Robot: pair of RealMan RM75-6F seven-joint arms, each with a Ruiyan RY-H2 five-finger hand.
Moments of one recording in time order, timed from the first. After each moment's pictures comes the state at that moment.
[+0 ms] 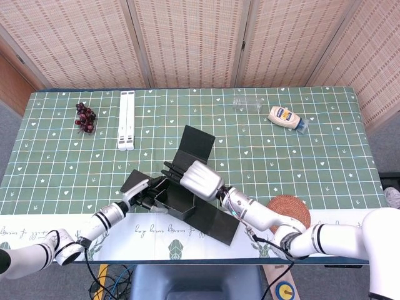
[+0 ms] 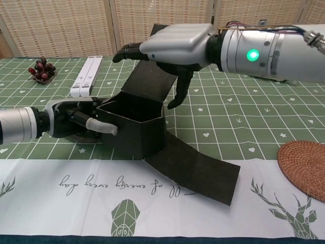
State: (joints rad) left arm -0.86 -1.55 0.08 -1.16 1.59 0.85 -1.61; right arm 1.09 -1.41 0.12 -1.60 -1.29 0.84 -0.44
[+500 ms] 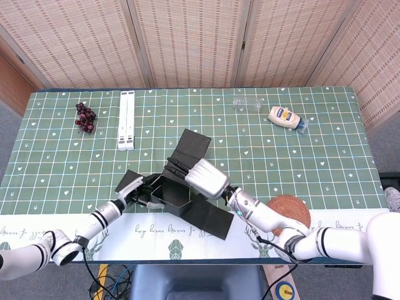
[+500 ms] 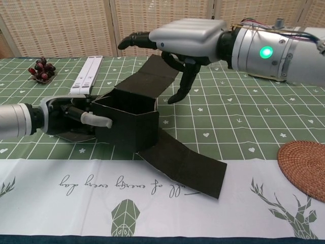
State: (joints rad) left arm -0.85 -1.51 0.05 -1.21 1.53 0.81 -1.60; right arm 1.02 -1.42 0.13 -1.59 -1.35 0.92 -0.30
